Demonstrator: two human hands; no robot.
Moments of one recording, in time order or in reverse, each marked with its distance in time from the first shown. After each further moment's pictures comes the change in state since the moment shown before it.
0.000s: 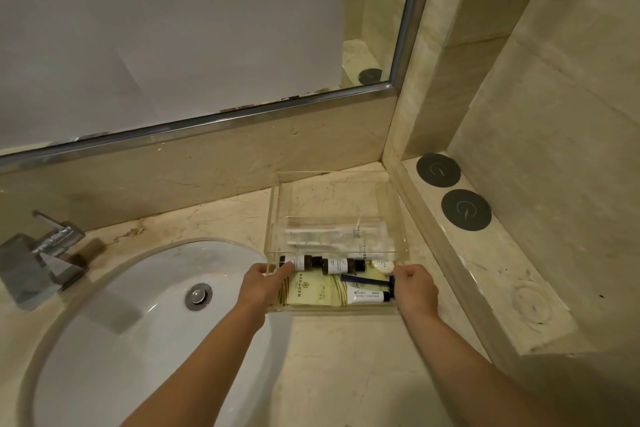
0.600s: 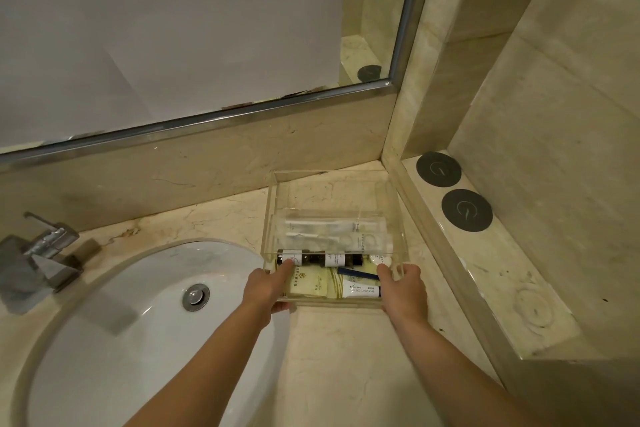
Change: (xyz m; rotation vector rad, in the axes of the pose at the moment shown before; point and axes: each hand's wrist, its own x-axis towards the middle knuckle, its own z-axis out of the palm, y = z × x) left_hand 0.009 0.003 0.014 -0.039 -0.013 -0.085; right_hand -0.008 -0.003 0.015 0.038 -0.044 0.043
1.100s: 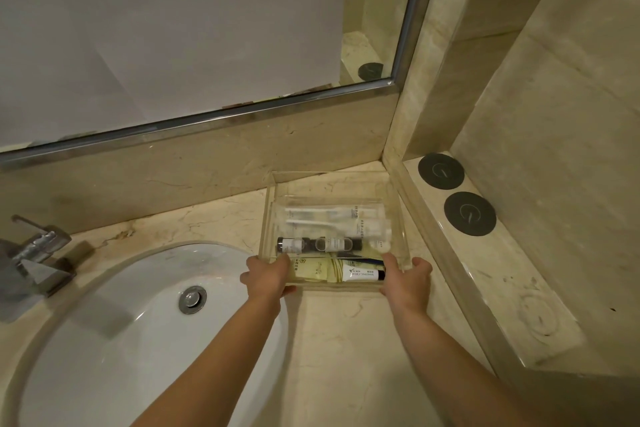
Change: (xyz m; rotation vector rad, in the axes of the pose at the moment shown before) left_hand 0.007 0.018 0.016 -0.063 0.211 0.046; right_hand 0.023 -0.007 0.009 0.232 0.084 0.099
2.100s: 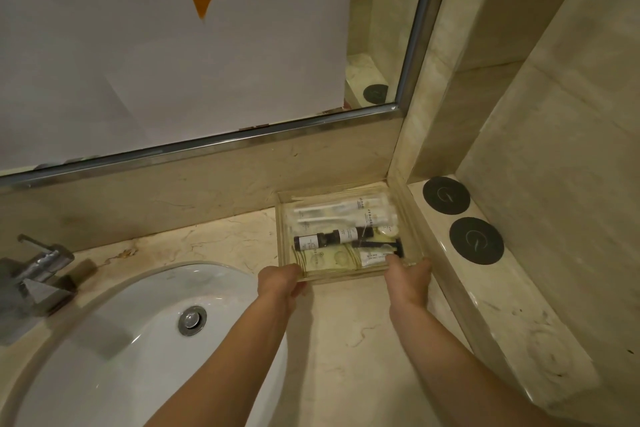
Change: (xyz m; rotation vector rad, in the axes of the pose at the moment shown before) left_hand 0.001 0.036 0.025 -0.280 -0.089 -0.126; right_hand 0.011 -0.053 0.011 0.215 -0.025 -0.015
